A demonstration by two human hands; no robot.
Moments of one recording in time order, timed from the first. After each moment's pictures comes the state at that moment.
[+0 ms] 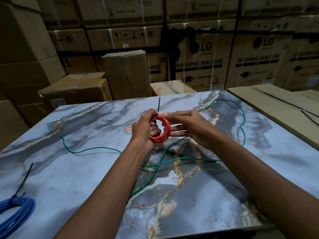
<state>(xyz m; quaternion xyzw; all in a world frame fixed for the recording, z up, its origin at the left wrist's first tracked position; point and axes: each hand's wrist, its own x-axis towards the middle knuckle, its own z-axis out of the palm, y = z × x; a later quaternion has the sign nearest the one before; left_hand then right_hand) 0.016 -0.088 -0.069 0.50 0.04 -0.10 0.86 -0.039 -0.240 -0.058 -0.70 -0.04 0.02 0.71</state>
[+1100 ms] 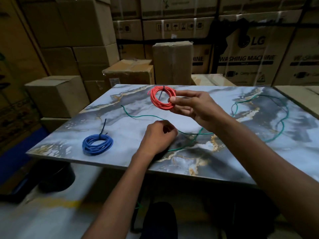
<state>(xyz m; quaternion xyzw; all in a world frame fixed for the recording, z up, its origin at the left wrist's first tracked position) -0.107 0.036 -0.089 0.90 -0.09 0.10 0.41 -0.085 -0.120 -0.021 -0.60 -0.12 0.04 0.79</state>
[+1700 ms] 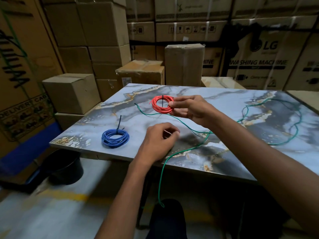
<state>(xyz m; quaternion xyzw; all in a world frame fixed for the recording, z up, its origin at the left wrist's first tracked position) -0.141 0.082 -0.096 0.86 -0.15 0.16 0.46 -0.069 -0.071 -0.026 -0.64 -0.06 0.10 0.76</state>
